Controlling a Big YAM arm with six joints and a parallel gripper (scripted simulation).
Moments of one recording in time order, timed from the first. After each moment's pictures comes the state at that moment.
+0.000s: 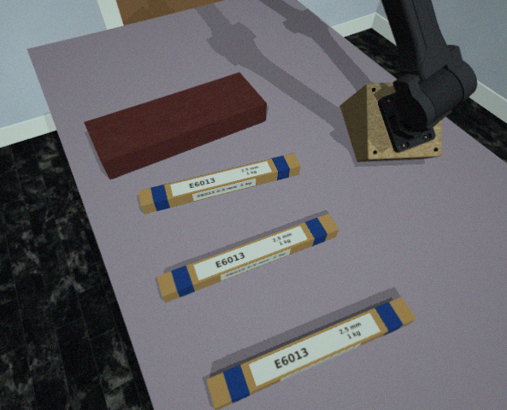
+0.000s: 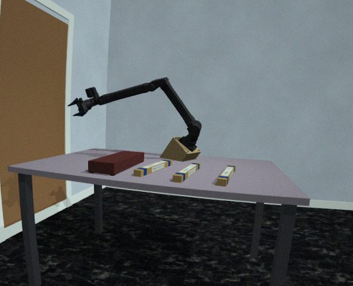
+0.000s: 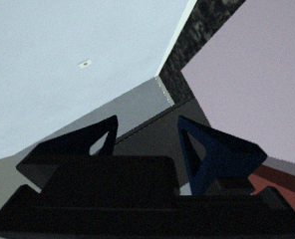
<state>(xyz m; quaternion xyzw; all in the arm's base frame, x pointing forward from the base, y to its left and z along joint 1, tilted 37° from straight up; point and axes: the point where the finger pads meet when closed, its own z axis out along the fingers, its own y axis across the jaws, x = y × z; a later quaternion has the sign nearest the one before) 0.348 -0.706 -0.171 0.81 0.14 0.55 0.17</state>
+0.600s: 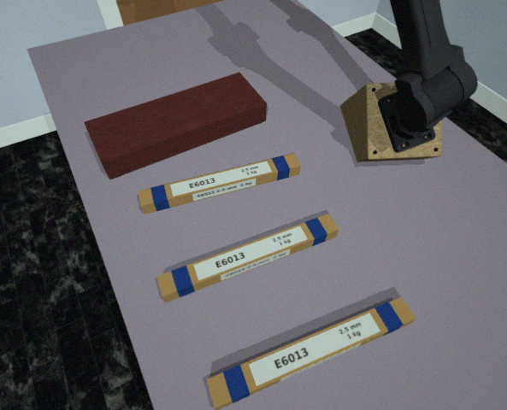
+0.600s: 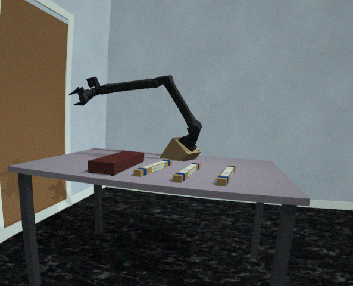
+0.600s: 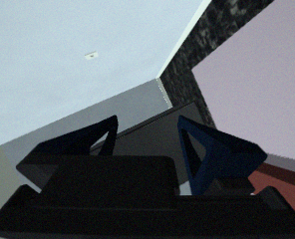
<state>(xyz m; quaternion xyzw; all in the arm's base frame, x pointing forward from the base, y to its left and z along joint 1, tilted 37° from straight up) 0.337 -0.740 -0.108 0.80 0.18 0.53 0.20</state>
